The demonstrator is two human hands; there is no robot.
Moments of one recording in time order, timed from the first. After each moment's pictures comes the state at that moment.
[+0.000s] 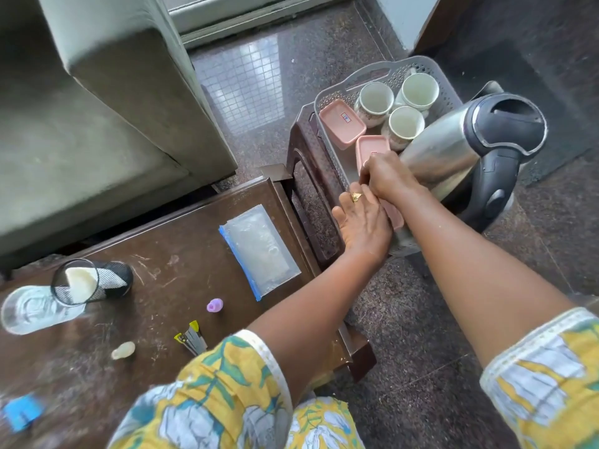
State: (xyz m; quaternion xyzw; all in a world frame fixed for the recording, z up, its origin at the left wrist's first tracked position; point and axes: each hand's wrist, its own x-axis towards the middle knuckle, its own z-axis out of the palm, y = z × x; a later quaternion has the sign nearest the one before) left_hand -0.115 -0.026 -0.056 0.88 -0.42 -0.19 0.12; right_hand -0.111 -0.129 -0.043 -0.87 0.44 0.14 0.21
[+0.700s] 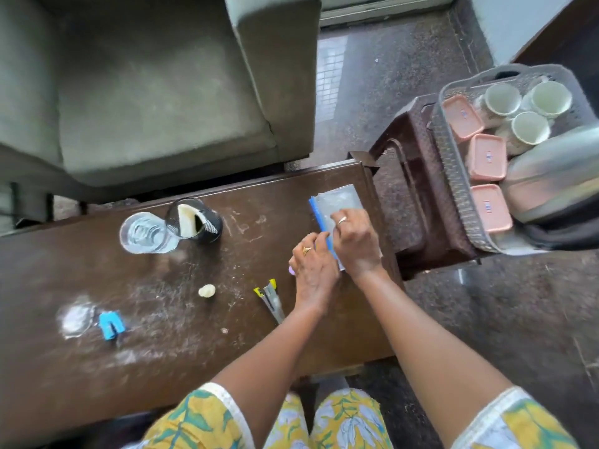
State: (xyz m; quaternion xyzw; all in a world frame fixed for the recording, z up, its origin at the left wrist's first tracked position) left_hand -0.006 0.219 -0.108 0.92 -0.24 -0.23 0.21; right_hand -0.025 0.132 -0.082 -0.92 0.30 -0.20 0.19
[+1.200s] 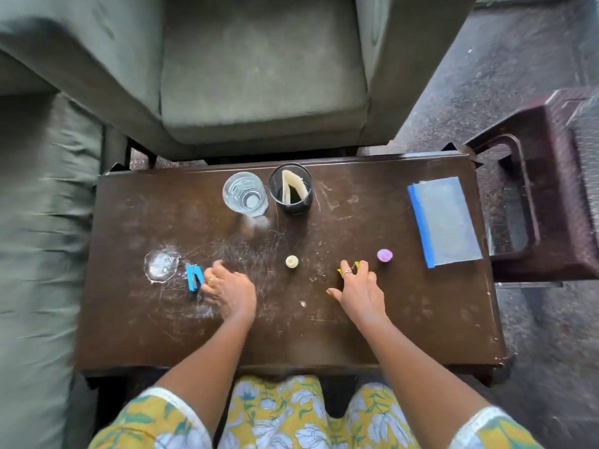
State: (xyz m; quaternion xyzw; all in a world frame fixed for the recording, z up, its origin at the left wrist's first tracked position) left_hand 0.126 0.496 -0.159 0.97 0.15 -0.13 0.12; right_hand -0.002 0.316 -0.159 -0.88 0.33 0.25 0.23
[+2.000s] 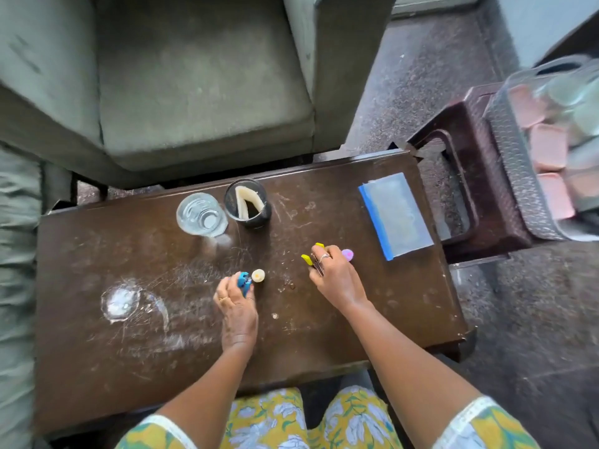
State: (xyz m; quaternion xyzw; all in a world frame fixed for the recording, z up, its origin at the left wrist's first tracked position) left_hand 0.080 0.456 -0.159 0.95 -0.12 -0.12 0.25; right_hand 0.002 0.276 -0.122 -0.90 0.31 0.01 0.30
